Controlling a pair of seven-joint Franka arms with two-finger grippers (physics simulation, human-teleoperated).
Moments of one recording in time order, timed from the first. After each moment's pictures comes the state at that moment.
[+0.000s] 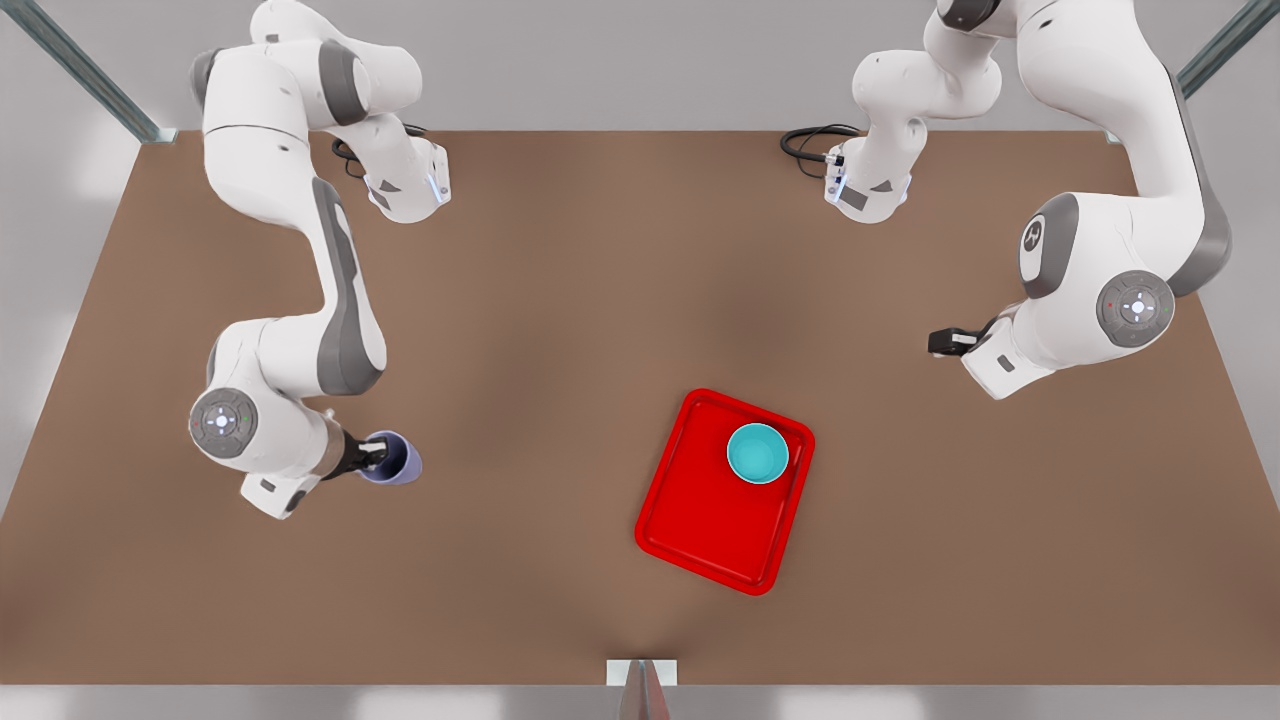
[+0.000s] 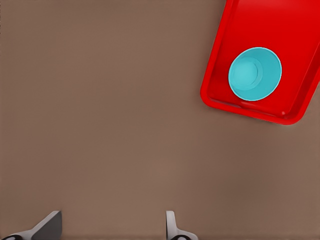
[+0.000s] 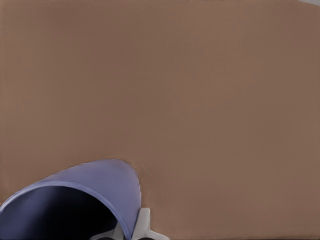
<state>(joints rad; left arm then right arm) -0.08 0.19 -0.01 -1.55 0.02 1.47 0.04 0.25 0.59 -0.11 -1.24 0.09 1.72 -0.10</state>
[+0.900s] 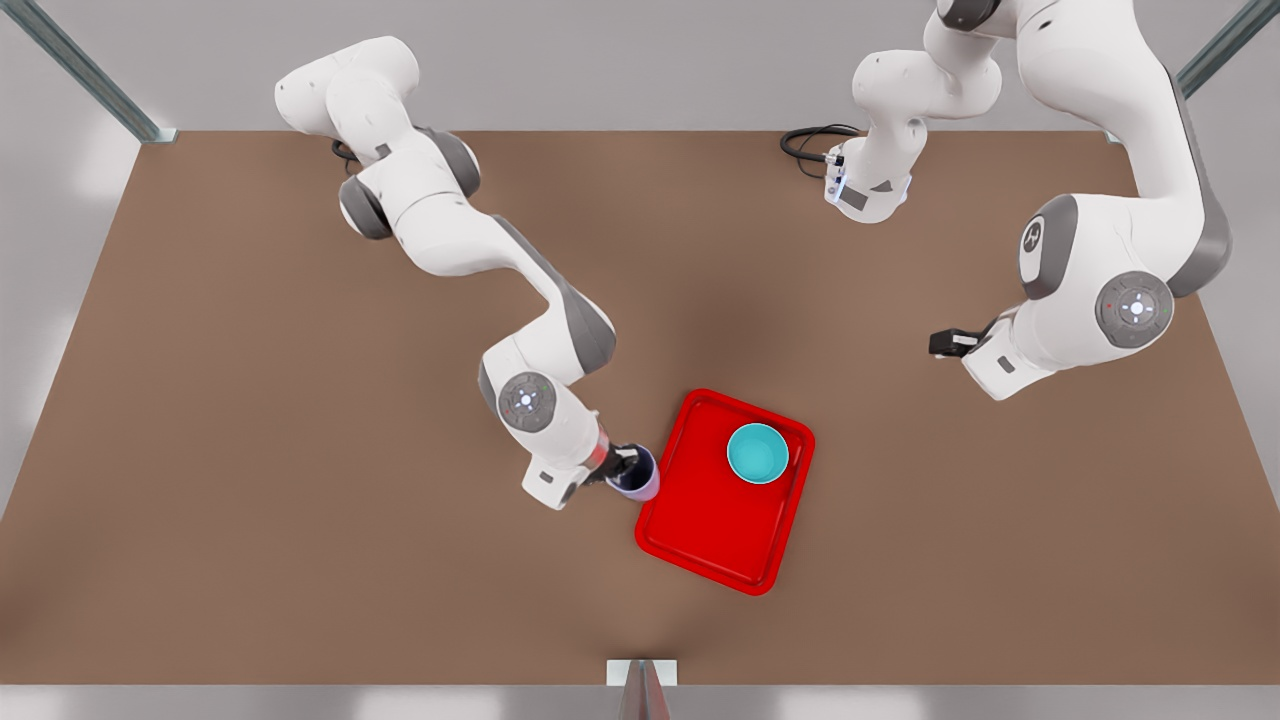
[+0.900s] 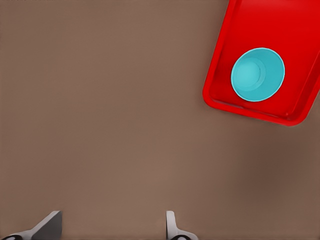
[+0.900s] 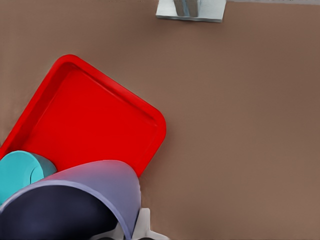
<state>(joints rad) -0.08 0.19 -0.01 -1.55 0.03 1.48 0.03 0.56 1.15 0.02 -0.51 0.18 1.86 0.32</state>
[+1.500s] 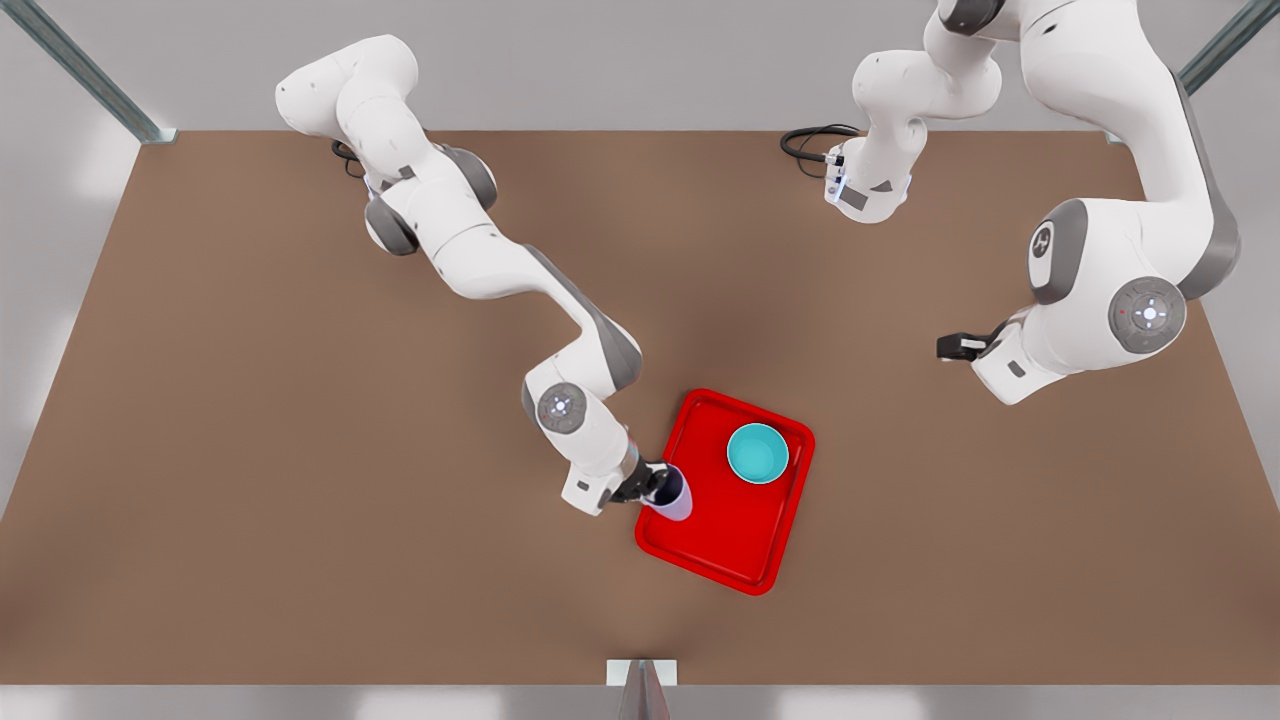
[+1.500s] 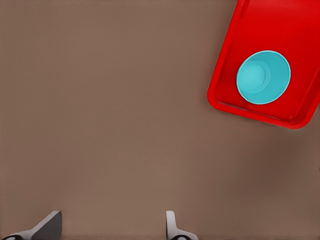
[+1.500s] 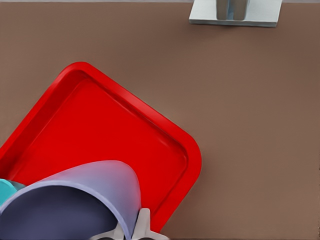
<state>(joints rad) -0.08 0.20 0.01 -1.54 0.02 1.47 0.03 0.61 1.28 0.03 -0.51 0.18 2.12 0.25</state>
